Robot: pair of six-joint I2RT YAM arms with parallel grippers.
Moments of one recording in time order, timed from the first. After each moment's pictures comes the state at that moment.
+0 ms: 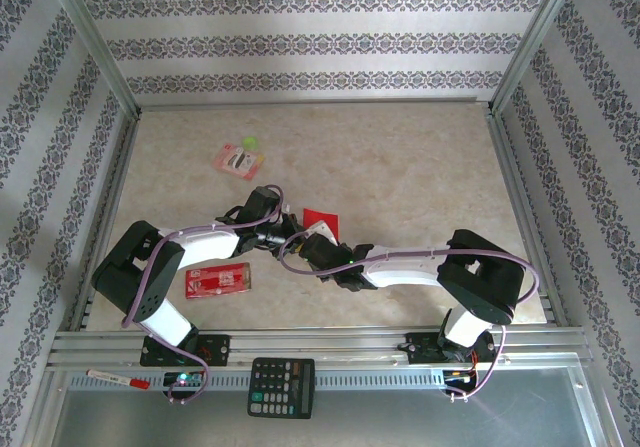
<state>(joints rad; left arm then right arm) -0.54 1.60 0.71 0.06 0.56 -1.22 1.07 1.64 0.79 -0.20 0.39 0.42</state>
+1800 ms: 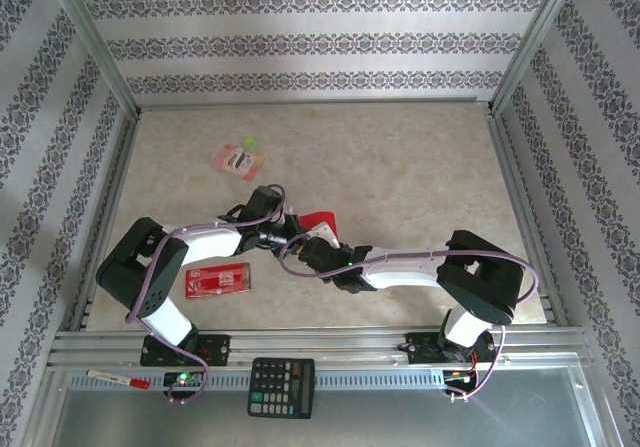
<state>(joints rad) -0.54 1.63 0.73 0.05 0.61 -1.20 1.08 1.65 0.79 -0.25 0.45 0.45</state>
